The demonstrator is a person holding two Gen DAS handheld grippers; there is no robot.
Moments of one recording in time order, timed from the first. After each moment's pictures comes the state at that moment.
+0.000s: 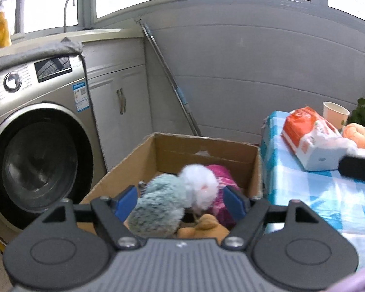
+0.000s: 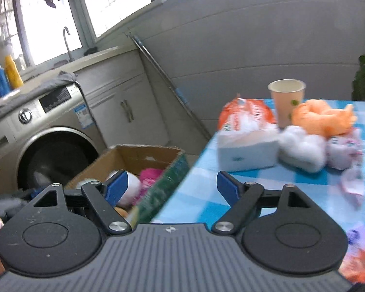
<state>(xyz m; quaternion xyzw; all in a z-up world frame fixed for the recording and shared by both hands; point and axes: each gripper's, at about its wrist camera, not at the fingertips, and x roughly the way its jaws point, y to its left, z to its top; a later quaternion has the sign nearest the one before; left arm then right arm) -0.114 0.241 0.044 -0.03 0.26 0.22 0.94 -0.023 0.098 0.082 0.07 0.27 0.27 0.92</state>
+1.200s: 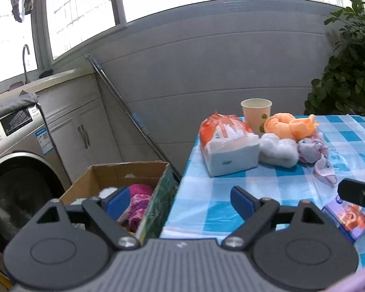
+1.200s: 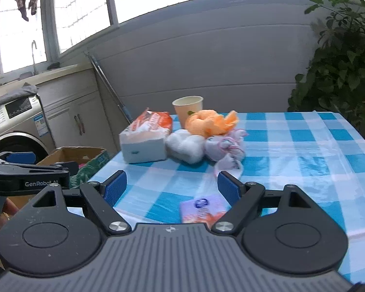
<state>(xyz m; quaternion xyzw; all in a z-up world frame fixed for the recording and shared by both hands) -0.107 0.095 0.065 0.06 0.24 0.16 0.96 -0.076 -0.037 0.076 0.06 0.22 0.17 0.96</state>
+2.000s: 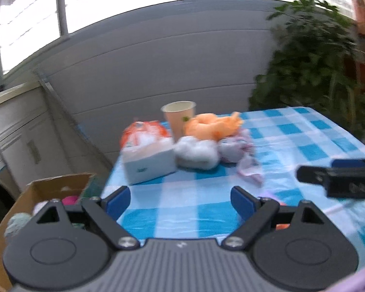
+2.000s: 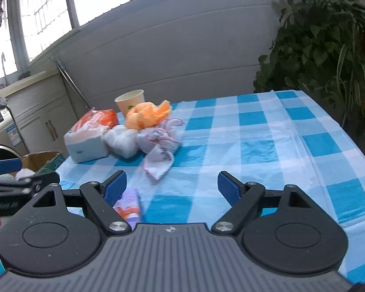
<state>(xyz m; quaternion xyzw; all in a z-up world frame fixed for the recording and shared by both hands) -0.096 0.023 0.058 0.08 0.24 0.05 0.97 -0.063 -0.121 0.060 0.09 0.25 0.11 0.96</state>
